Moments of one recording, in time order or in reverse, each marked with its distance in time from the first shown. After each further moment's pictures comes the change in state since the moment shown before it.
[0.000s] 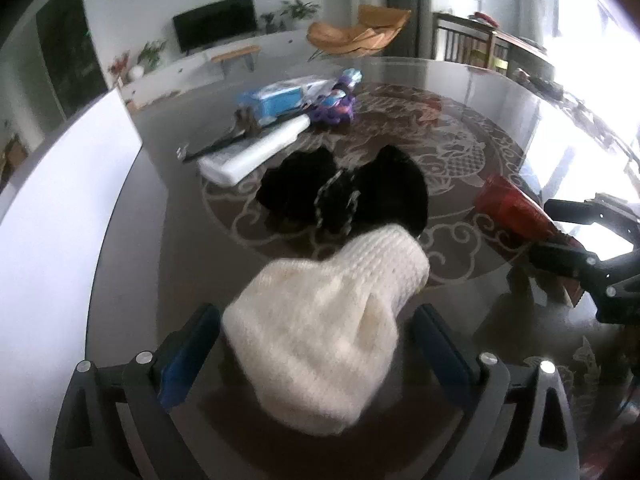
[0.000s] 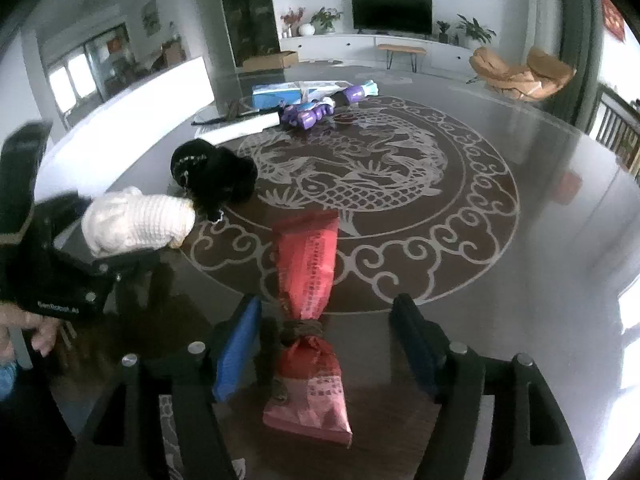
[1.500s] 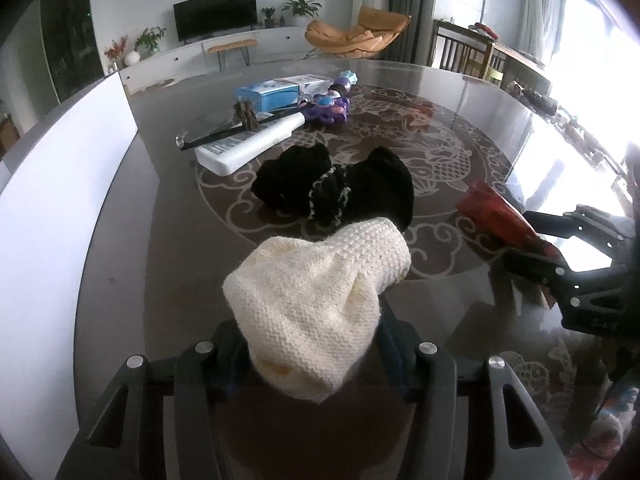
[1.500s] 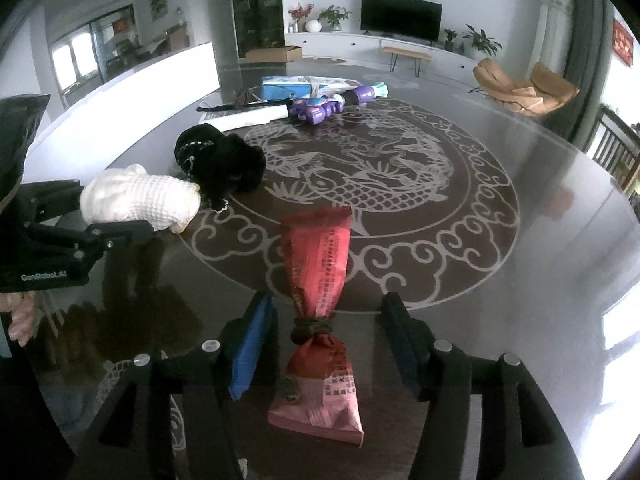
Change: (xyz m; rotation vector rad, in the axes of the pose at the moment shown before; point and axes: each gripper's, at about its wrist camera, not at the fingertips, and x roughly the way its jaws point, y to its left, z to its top) left arm -0.010 0.008 -0.005 -0.065 0.021 -0.062; right arm 0.003 0.011 -0.001 -0.060 0.007 -0.040
